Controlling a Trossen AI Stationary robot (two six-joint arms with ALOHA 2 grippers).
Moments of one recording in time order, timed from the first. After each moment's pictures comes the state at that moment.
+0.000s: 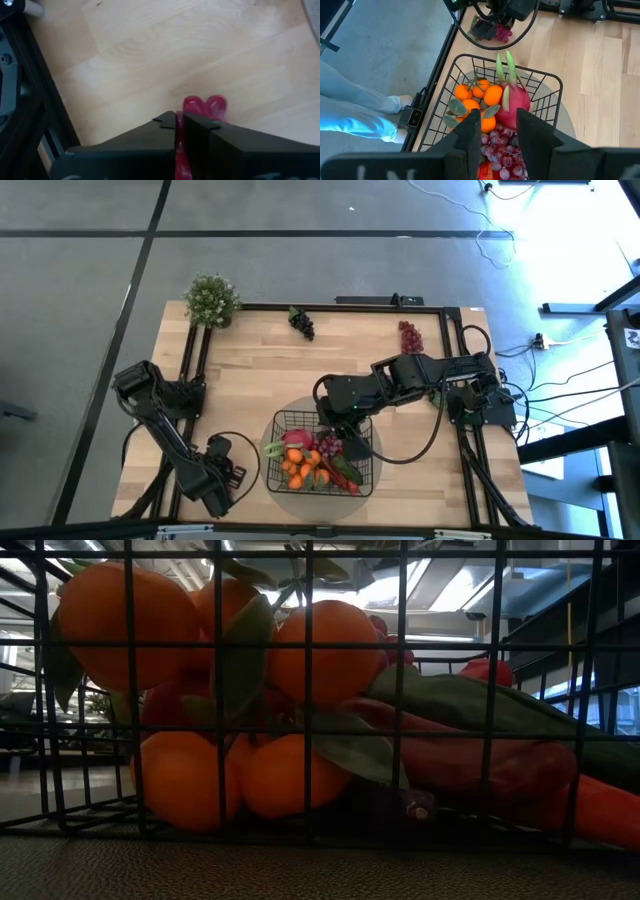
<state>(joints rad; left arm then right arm) -0.97 1.76 1.10 -1.16 -0.15 -2.21 0.30 1.97 2.35 -1.22 -0.08 0.07</state>
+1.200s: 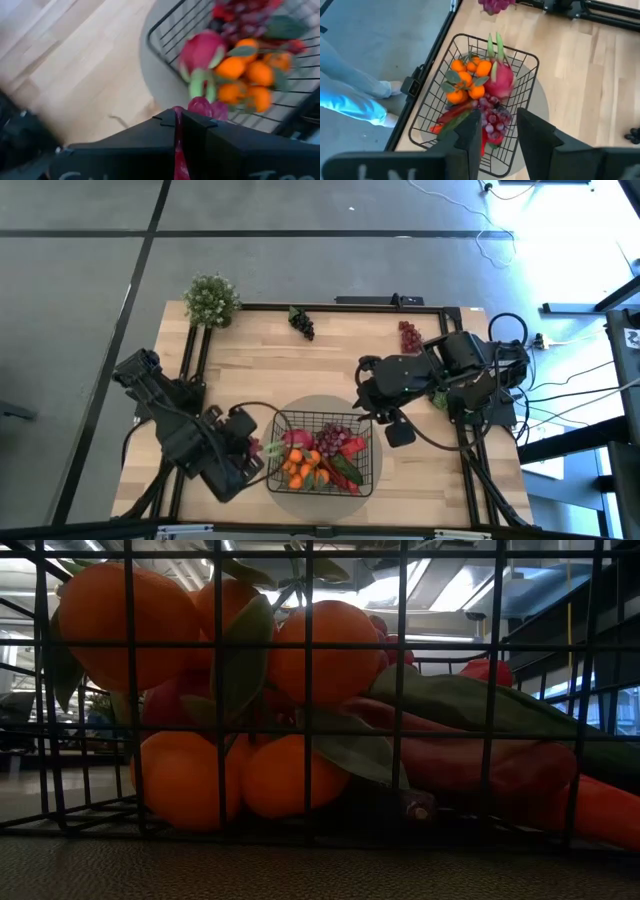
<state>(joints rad) -0.77 1.68 1.82 -1.57 -0.49 -1.54 0.31 1.79 2.35 -1.41 -0.02 0.00</state>
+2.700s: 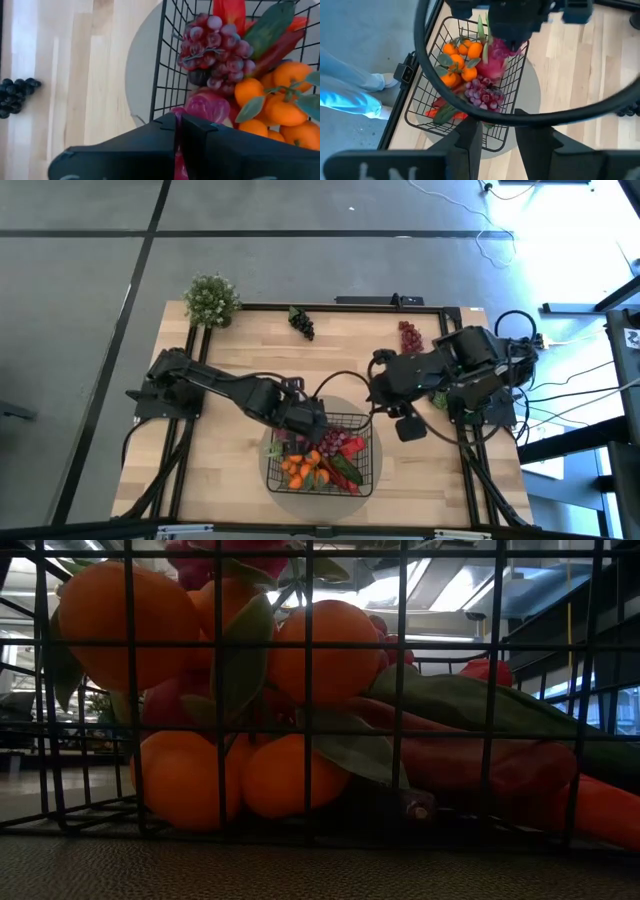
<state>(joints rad) -0.34 1.86 1.94 -1.26 -0.32 -0.36 0.33 1.75 2.35 -1.51 0.04 0.05</state>
